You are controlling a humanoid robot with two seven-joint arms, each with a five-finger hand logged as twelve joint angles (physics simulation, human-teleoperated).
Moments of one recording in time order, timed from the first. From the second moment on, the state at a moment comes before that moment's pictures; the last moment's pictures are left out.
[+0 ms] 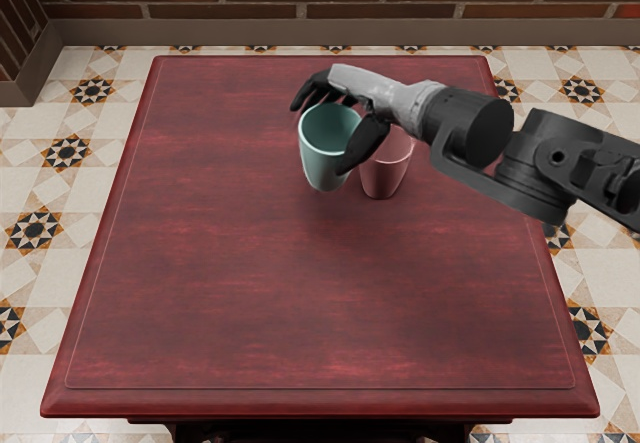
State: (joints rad) left arm -0.02 0.00 -0.03 -0.35 0.22 0.26 0.24; right arm 1.11 -0.49 0.47 1.69 -1.04 -0.01 -0.61
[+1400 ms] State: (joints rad) left arm -0.02 0.00 -0.03 -0.35 0.22 0.26 0.24; right arm 1.17 -0.60 0.48 1.57 -0.95 0.03 -0.61
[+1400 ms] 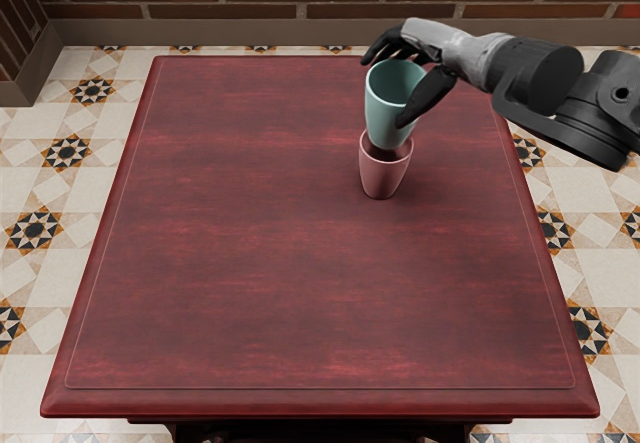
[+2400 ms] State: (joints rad) left arm -0.02 0.00 -0.03 -0.35 0.22 0.26 0.24; right arm 1.15 -0.53 0.47 1.44 -0.95 0.01 -0.61
